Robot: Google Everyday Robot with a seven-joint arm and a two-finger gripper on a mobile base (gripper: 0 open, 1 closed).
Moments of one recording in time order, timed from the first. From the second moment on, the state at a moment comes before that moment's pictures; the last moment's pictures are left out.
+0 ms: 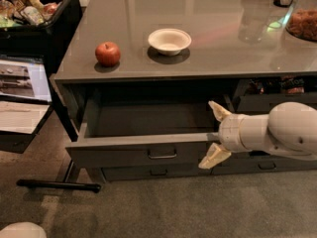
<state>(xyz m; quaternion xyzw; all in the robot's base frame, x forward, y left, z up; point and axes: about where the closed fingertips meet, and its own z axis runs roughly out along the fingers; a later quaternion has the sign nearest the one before) 0.526 -0.152 0.721 -0.62 0.67 0.02 0.41</state>
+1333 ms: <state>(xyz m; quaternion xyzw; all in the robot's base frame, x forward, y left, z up) 0.590 -0.164 0.687 -0.59 0.68 -0.03 0.42</state>
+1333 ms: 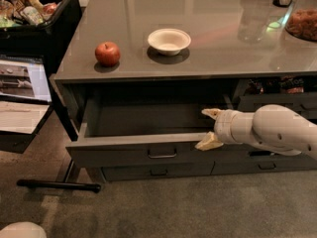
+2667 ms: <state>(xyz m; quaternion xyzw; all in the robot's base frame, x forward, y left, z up) 0.628 -0.156 0.715 -0.54 0.68 -0.08 0.50</state>
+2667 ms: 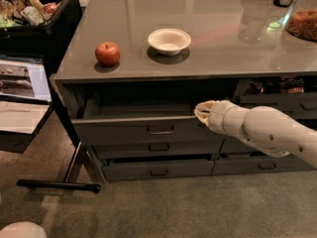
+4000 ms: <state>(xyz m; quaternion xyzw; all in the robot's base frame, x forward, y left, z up) 0.594 -0.168 0.670 -0.56 0.71 0.00 0.42</state>
